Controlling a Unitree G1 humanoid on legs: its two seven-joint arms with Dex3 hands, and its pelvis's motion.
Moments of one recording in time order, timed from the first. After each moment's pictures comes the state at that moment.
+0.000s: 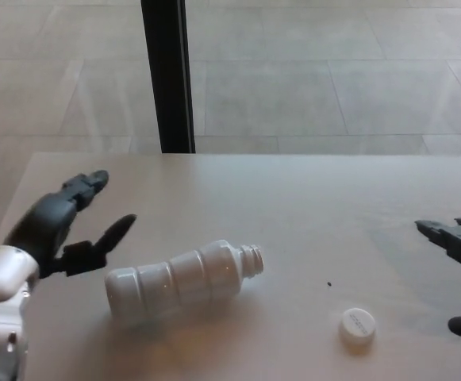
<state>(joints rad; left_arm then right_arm) -0.37 0.30 0.20 0.01 0.30 0.54 -0.46 -0.25 -0.76 0.05 0.39 -0.67 -0.46 0.10</state>
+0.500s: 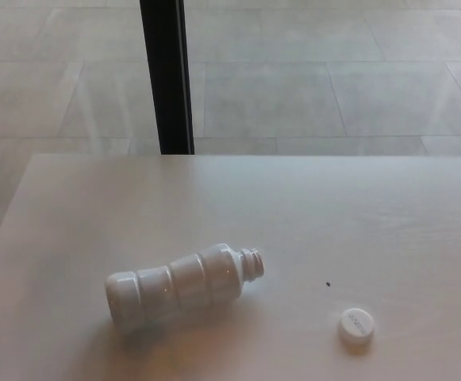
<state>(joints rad) -0.16 0.45 0.69 0.20 0.11 0.54 -0.49 0.00 -0.86 -0.32 0.54 -0.56 -0.47 0.11</state>
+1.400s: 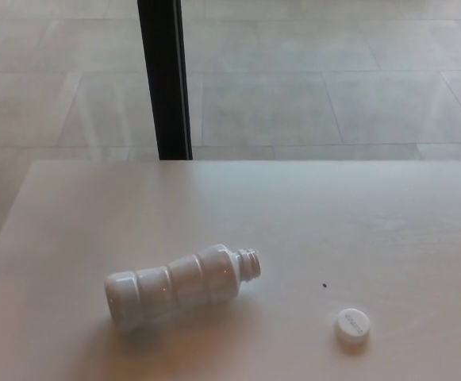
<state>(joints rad) 0.31 0.38 1.11 0.88 -0.08 0.44 -0.42 0.17 -0.65 -0.86 0.99 -0.30 -0.34 0.11</state>
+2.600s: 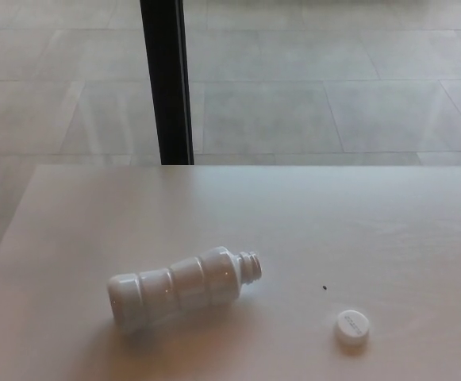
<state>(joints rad) 0.41 0.44 0.83 1.18 -0.13 -0.01 -0.41 0.28 -0.43 -0.81 1.04 0.00 -0.15 0.20</state>
